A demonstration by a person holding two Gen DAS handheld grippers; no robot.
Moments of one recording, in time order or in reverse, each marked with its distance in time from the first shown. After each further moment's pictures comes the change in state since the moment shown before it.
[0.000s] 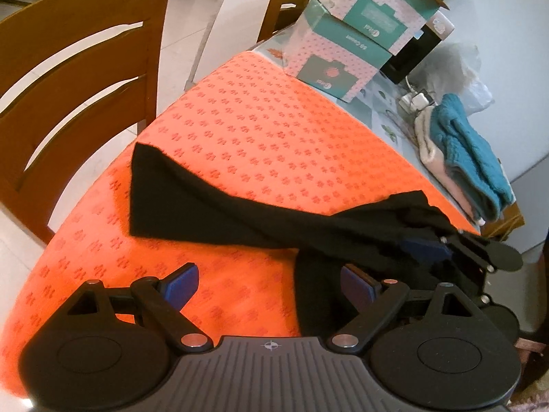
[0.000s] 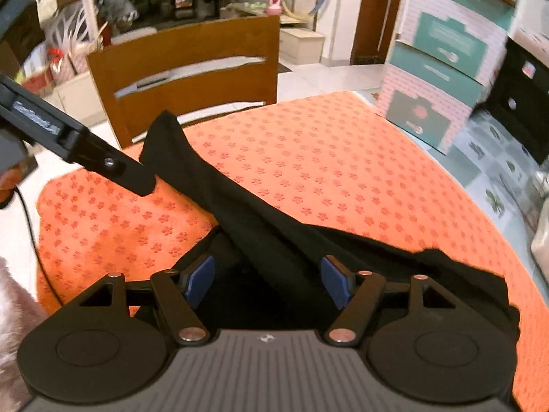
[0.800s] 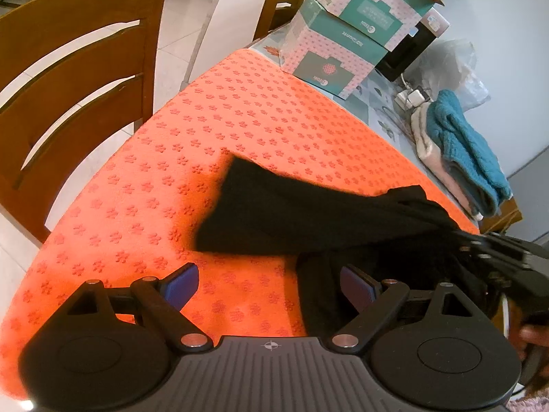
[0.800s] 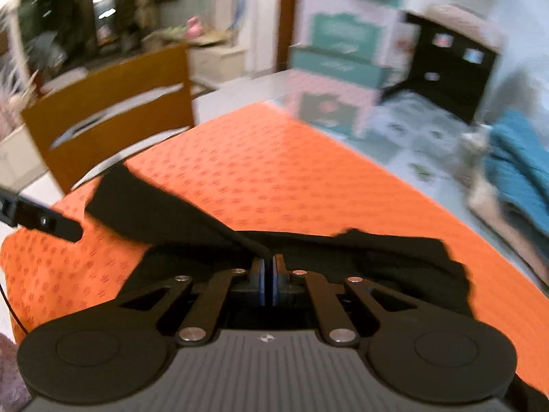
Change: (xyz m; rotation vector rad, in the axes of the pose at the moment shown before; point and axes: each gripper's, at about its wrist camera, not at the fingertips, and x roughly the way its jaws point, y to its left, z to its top) left arm 0.005 0.001 -0.006 0.023 -0.002 -0.018; right arm -0.059 -0.049 -0.030 0.276 -0.088 -0.196
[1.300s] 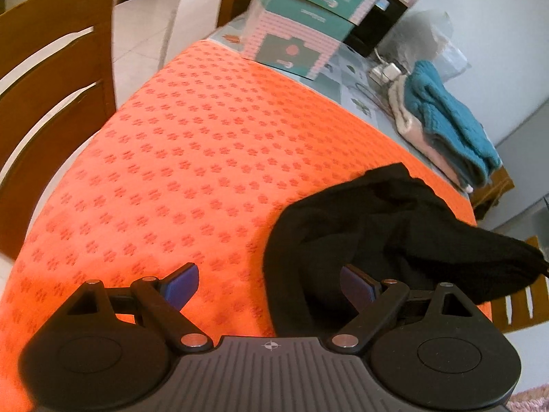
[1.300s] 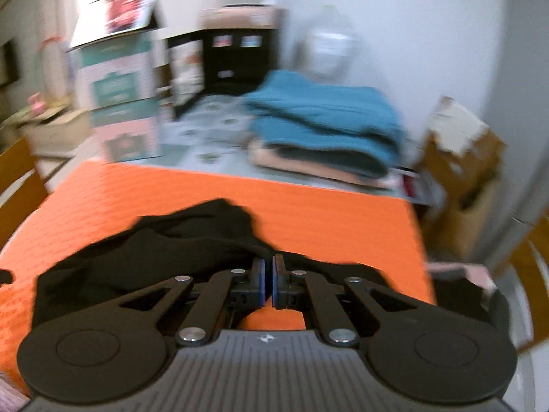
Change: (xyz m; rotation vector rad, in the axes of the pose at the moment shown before) left arm 0.022 -0.035 0.007 0.119 0.050 -0.034; right arm -0.154 -0.123 -0.101 0.431 -0.090 -0.450
